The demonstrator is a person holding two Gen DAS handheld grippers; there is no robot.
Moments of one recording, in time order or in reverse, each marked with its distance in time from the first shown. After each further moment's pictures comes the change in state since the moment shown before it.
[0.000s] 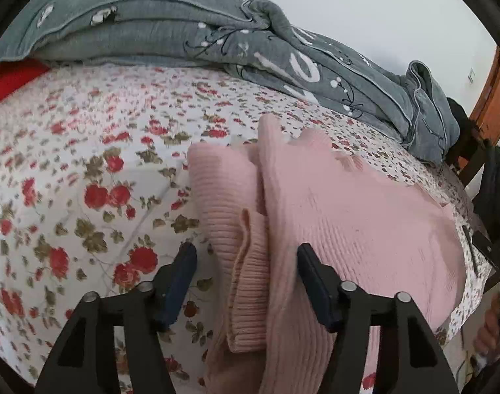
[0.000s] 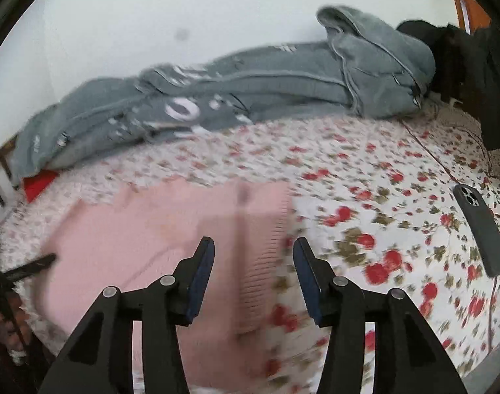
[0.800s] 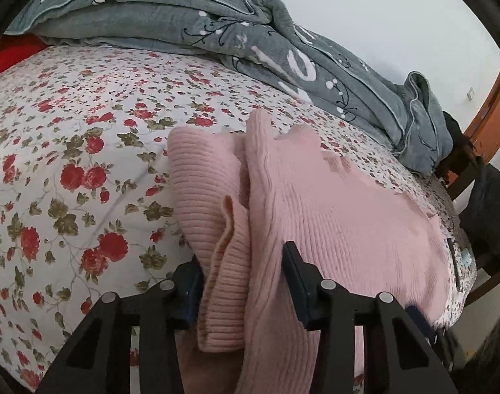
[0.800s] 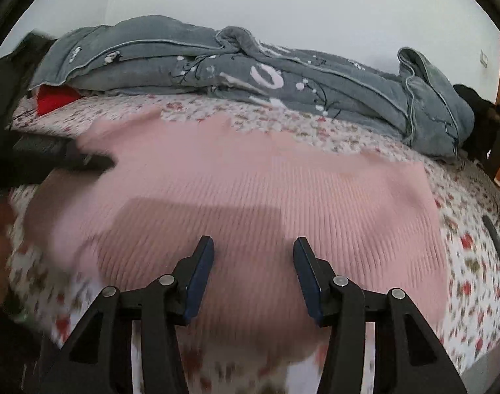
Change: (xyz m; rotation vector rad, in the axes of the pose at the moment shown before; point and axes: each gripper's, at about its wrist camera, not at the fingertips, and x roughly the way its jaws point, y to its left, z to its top) left arm 0.005 -0.013 -0.003 -0.069 0.021 -0.047; right arm 0.018 0.157 -0.099 -0.310 0.018 -0.093
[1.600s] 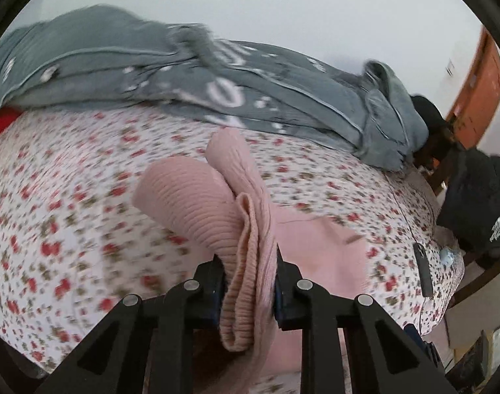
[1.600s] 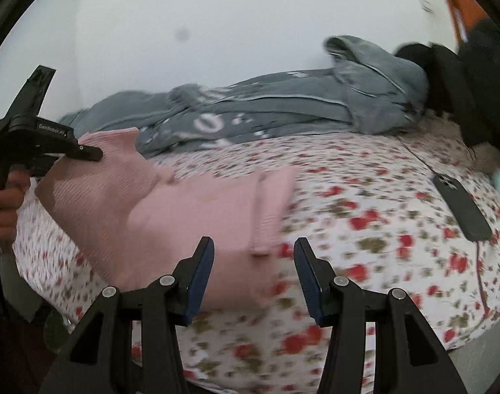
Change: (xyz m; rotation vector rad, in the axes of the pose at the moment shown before) left arm -0.060 -0.183 0.063 0.149 -0.003 0.033; right arm -0.082 -0.188 -0.013 0.291 -0.138 0.109
